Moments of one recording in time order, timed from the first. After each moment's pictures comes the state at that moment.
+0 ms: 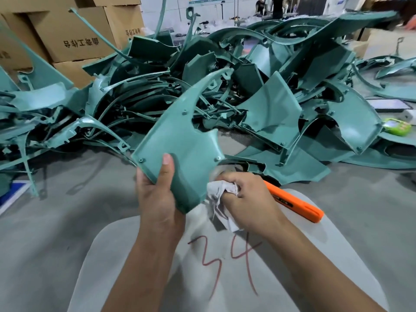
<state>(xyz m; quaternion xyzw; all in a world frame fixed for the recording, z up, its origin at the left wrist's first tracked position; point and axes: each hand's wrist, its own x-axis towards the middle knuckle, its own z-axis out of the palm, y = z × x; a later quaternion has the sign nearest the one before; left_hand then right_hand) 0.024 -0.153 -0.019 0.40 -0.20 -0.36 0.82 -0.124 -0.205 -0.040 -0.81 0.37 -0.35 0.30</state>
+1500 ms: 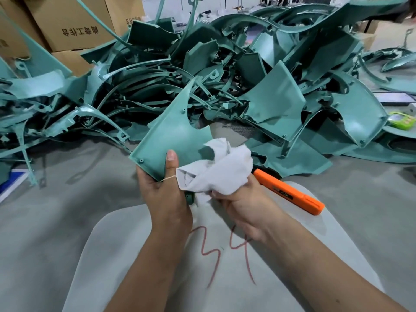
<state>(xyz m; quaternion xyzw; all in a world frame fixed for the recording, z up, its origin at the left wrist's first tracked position) 0.011 -0.164 -0.042 0.41 -0.17 -0.27 0.86 -0.104 -0.187 -0.043 -0.39 0.17 -0.41 0.80</state>
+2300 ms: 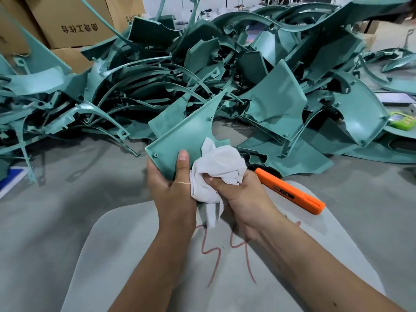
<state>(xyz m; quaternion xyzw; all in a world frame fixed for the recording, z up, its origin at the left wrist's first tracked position) 0.009 -0.160 -0.048 0.48 -0.26 -0.23 0.81 -0.101 -0.186 -0.050 -0.41 0.28 -0.44 0.75</state>
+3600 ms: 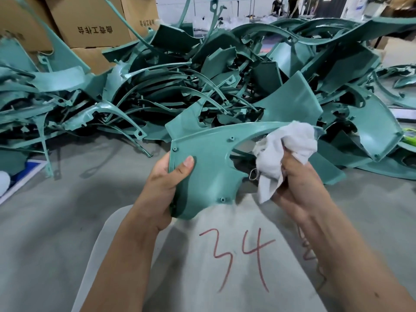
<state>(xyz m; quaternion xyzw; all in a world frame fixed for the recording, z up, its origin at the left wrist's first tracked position) 0.076 -0.139 -0.027 0.43 -0.37 -0.50 0.65 -0.143 -0.230 -0.028 -0.35 0.22 -0.49 0.76</state>
